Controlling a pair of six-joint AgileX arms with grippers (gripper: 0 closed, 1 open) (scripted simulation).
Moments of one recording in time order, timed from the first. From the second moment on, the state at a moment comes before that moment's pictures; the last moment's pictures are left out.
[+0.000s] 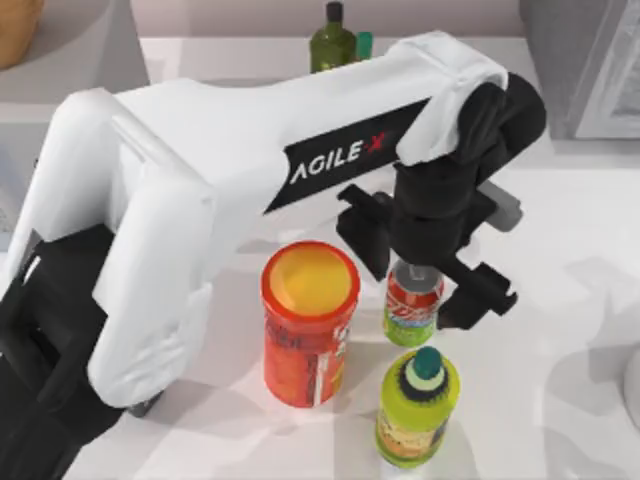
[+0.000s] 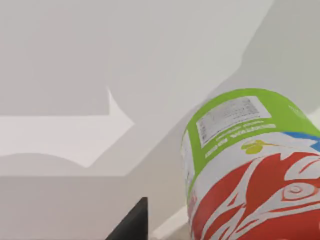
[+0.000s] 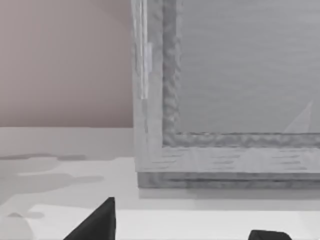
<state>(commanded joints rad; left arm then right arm) -0.86 2.41 2.10 -1.26 0.01 -0.05 0.00 0.00 0.00 0.00 0.00 0.00</state>
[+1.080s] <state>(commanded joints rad) -0.86 2.41 2.11 -1.27 0.01 -0.04 0.00 0.00 0.00 0.00 0.00 0.00</state>
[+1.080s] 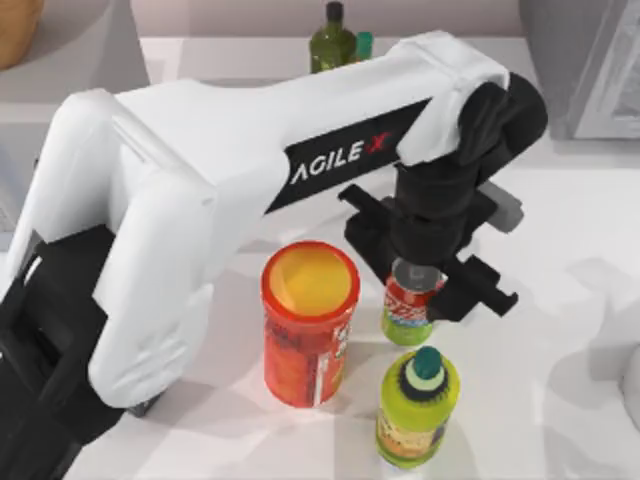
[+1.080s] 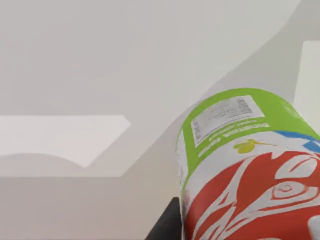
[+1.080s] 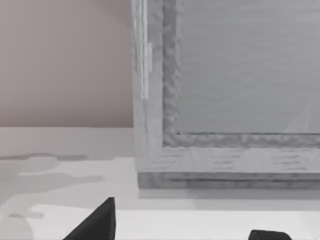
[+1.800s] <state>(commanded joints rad) -0.86 2.42 2.26 -1.42 0.01 -0.04 0.00 0.00 0.00 0.00 0.00 0.00</state>
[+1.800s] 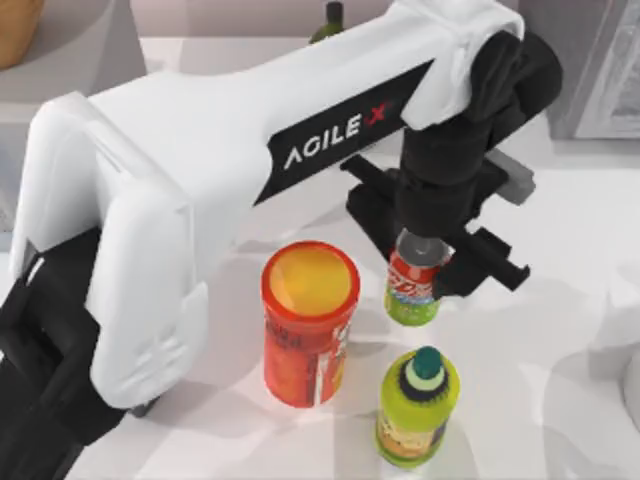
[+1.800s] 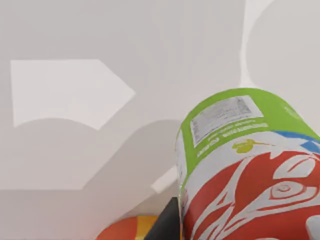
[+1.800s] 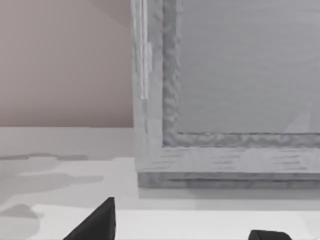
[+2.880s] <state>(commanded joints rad) -0.15 1.50 1.29 -1.15 0.01 0.00 0.00 0.00 0.00 0.00 0.00 0.00</state>
